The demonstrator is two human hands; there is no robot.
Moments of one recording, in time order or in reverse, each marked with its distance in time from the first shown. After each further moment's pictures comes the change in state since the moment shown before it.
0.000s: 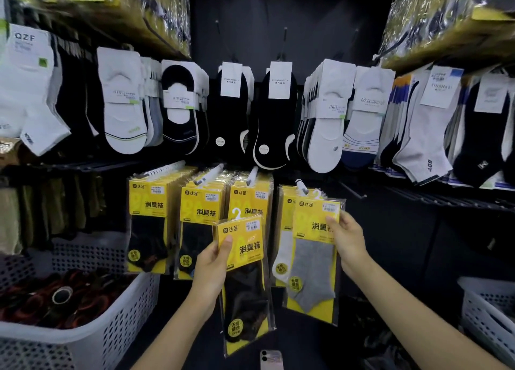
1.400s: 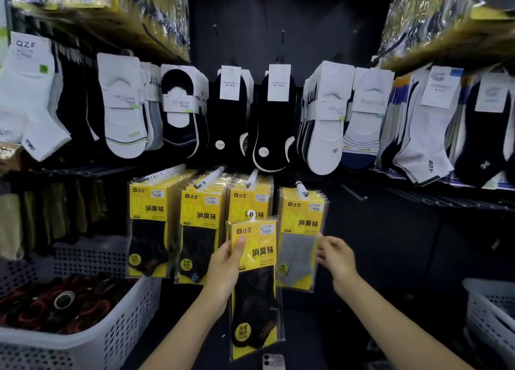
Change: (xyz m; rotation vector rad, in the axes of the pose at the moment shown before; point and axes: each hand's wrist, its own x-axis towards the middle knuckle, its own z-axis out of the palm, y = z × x) left_hand 0.006 -0.001 0.018 0.071 -0.056 -0.018; right_hand 0.004 0.047 0.001 -0.120 0.128 0.195
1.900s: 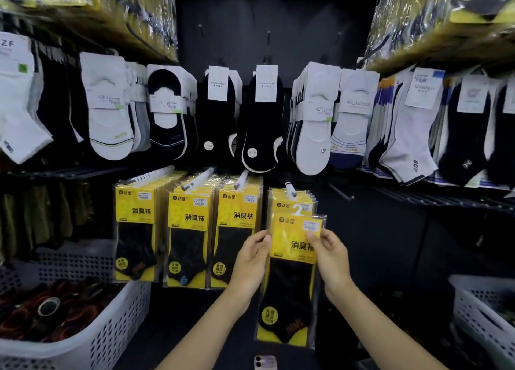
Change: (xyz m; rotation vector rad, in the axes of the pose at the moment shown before) left_hand 0.008 -0.006 0.055 0.026 -0.180 -0.002; right_hand -0.031 -0.016 -0.007 0.190 -0.119 -0.206
